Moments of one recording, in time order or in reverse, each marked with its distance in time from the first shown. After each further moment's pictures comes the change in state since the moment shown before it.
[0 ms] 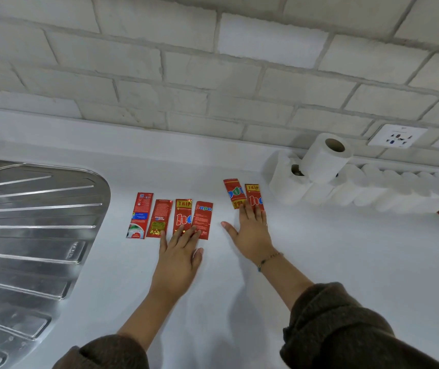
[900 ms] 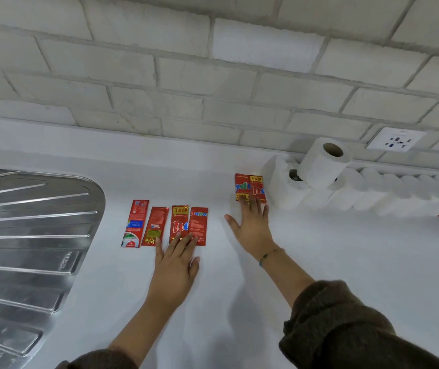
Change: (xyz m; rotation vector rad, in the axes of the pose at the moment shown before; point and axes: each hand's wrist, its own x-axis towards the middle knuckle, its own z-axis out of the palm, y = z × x) left_hand 0.002 -0.001 0.001 0.040 -0.003 0.025; right_hand 0.025 0.008 -0.011 0.067 0.105 -0.010
